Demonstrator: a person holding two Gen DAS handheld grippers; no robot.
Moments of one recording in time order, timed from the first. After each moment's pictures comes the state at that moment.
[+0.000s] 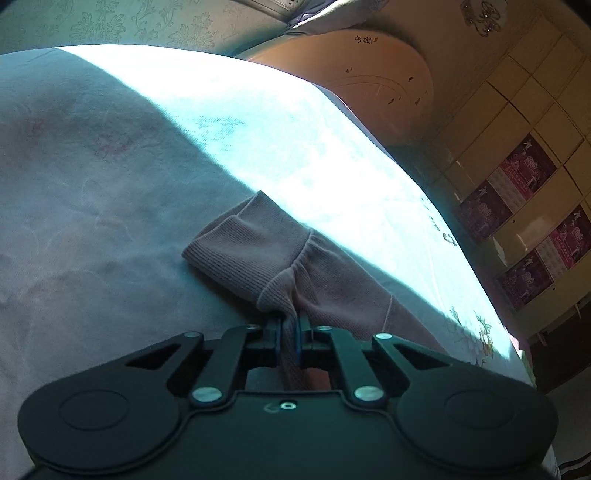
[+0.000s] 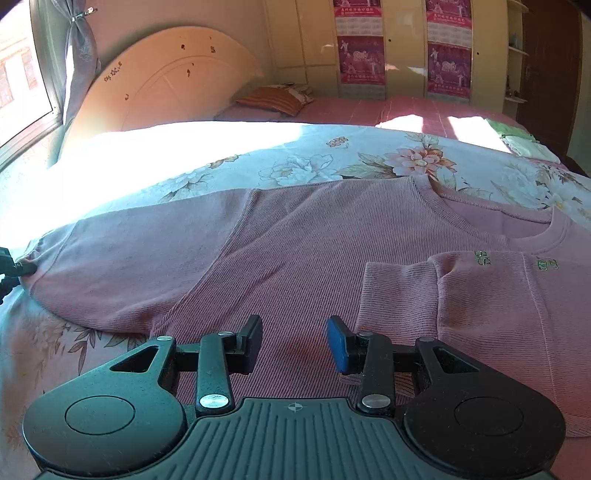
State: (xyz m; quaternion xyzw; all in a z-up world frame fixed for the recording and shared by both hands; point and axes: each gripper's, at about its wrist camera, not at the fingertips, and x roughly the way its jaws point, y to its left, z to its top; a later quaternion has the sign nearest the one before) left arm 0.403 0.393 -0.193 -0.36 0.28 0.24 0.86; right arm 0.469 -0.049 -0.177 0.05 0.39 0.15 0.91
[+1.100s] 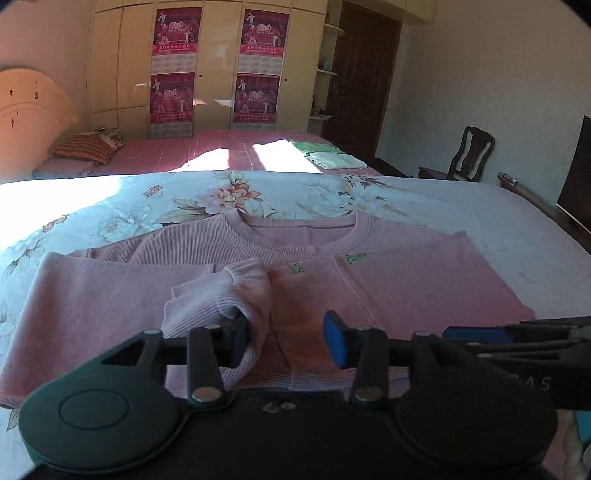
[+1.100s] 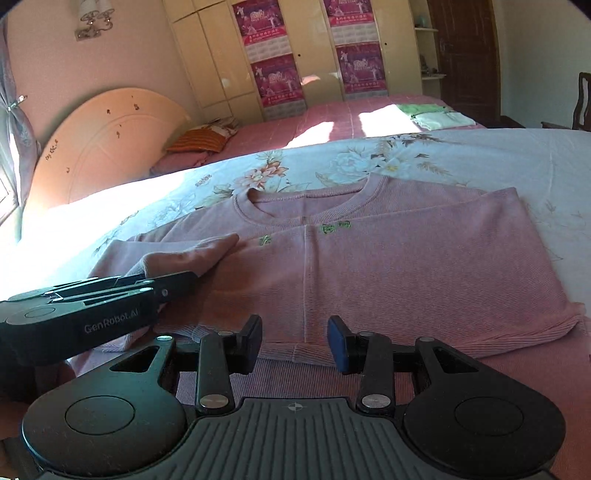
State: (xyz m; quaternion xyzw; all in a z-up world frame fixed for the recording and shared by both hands) left arm 0.422 -0.021 -0.165 0.02 0.33 -0.20 0.92; right arm 0.389 -0.228 -0.147 0.15 0.37 0.07 0.91
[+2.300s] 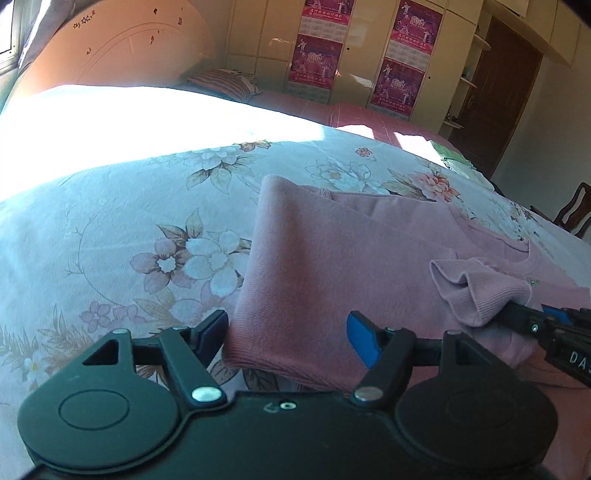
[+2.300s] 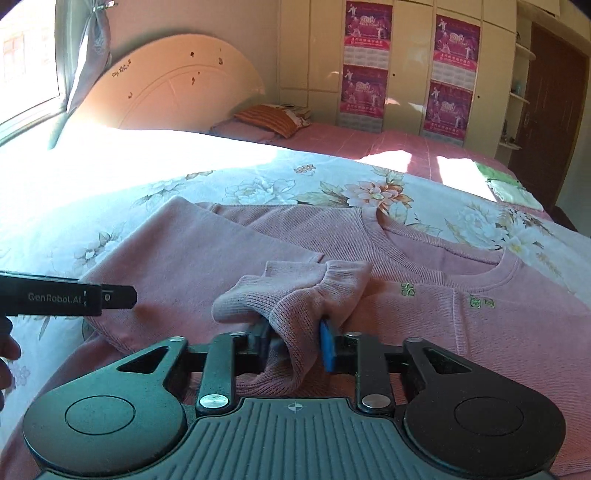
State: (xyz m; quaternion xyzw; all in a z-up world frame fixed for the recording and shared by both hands) left arm 0.436 0.137 -0.184 -0.08 0.39 0.00 0.92; right arm 0.456 -0.108 -0.163 0.02 0.34 0.14 0.93
